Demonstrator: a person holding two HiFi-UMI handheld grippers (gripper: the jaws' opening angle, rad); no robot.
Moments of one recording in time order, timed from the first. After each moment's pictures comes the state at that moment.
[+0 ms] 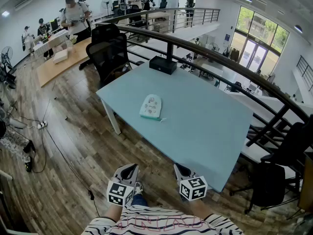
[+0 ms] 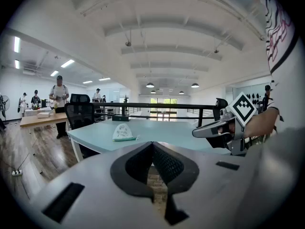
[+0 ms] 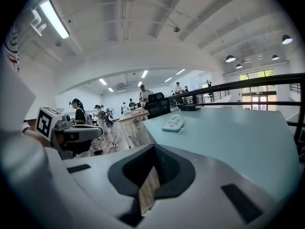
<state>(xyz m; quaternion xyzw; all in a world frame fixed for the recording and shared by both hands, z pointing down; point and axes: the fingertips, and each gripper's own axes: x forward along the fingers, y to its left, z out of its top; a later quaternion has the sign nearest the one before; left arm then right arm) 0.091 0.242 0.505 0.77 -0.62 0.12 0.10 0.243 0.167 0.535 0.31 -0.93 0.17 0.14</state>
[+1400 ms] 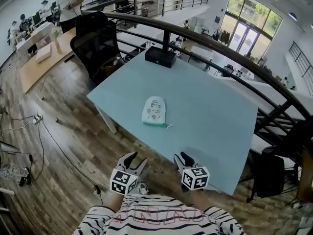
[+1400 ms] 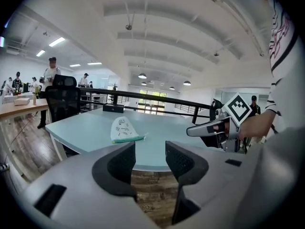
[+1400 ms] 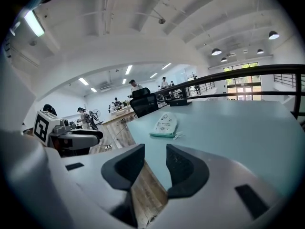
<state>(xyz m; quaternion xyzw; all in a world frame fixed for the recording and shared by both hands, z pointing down) -0.015 0.092 0.538 0.81 -0.54 0.13 0.17 0.137 0.035 0.559 0.37 -0.89 0.23 0.16</state>
